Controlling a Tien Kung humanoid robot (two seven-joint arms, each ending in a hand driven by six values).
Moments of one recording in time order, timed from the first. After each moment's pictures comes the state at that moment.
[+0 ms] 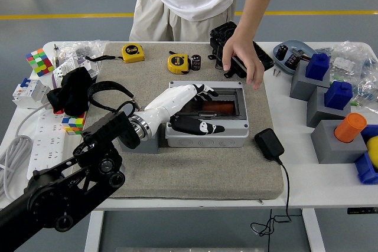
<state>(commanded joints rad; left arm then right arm) -0.43 0.13 -0.84 -1.52 1.86 0.00 0.23 0.03 -0.04 1.54 0.18 -1.49 0.07 -0.25</state>
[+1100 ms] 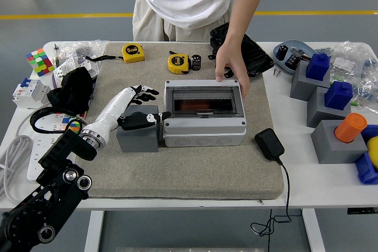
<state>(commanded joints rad) -0.15 0.09 -1.18 -1.44 1.87 0.06 0.08 0.03 -0.04 1.56 0.18 -1.51 0.07 -0.26</state>
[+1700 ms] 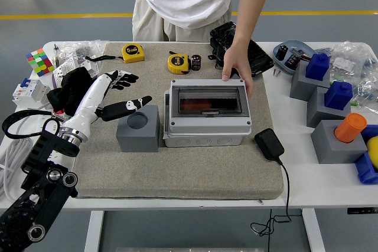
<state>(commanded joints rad) -0.12 0.09 -1.29 -1.44 1.86 0.12 -0.02 0.03 -0.05 1.57 0.18 -1.51 0.07 -0.26</state>
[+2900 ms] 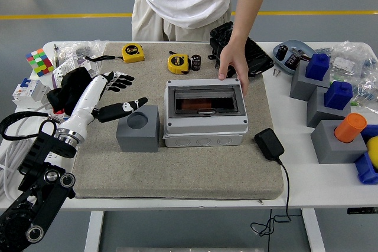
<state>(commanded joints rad) -0.11 0.08 -1.30 -1.44 1.87 0.12 -0.01 0.03 -0.05 1.55 0.18 -1.51 0.07 -0.26</state>
